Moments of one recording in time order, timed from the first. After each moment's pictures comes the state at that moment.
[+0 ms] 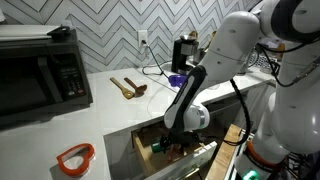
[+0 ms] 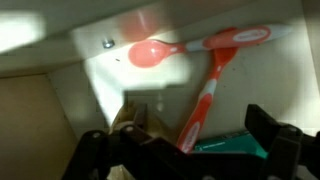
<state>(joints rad) 0.17 0.21 0.30 -2.74 0.94 2.93 0.23</state>
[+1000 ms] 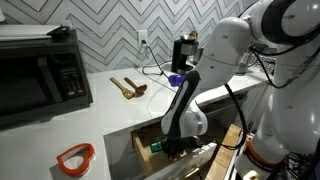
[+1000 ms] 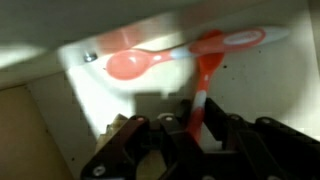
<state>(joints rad) 0.17 0.28 0.36 -2.71 1.03 3.02 0.17</state>
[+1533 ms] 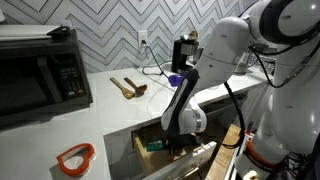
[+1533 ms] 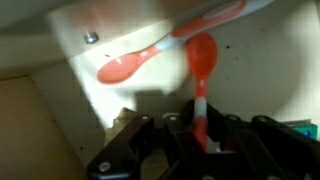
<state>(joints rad) 0.16 0.28 0.33 -2.71 1.03 3.01 0.20</state>
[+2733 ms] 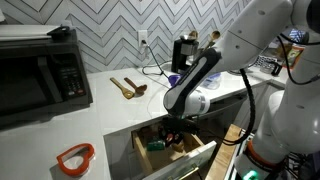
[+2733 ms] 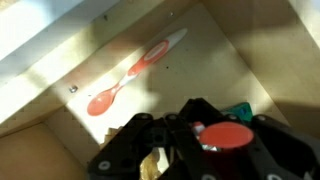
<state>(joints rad) 0.17 0.02 0.25 -2.73 0.92 2.72 0.58</state>
